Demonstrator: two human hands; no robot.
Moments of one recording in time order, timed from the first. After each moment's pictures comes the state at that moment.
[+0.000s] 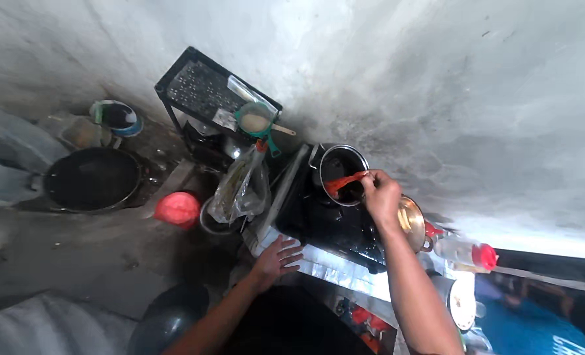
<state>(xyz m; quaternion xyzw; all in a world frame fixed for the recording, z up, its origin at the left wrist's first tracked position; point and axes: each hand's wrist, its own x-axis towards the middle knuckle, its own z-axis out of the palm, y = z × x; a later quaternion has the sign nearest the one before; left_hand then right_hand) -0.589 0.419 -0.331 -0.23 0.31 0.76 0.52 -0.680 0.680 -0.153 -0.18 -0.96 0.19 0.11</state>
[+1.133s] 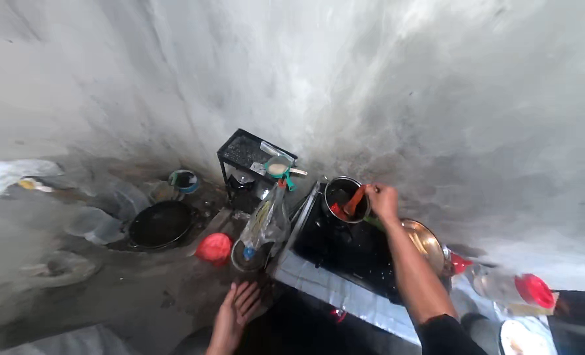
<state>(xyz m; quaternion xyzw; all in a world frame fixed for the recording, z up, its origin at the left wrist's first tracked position) -0.491 0.305 -0.311 -0.35 0.42 0.81 0.20 -0.689 0.714 -0.131 -0.18 -0.95 0.22 0.10</state>
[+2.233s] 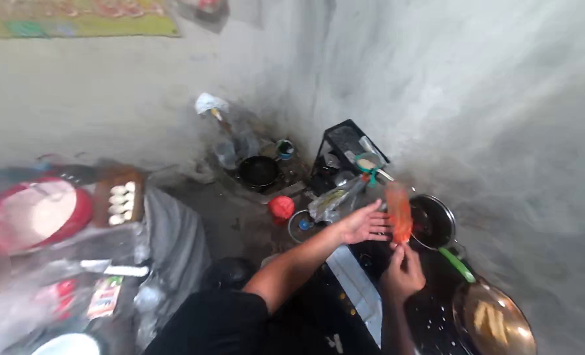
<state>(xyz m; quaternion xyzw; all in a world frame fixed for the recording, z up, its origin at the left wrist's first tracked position) -0.605 0.419 -0.201 -0.04 0.35 0.88 0.31 -0.527 0.576 -0.214 0.08 -0.83 0.40 0.38</state>
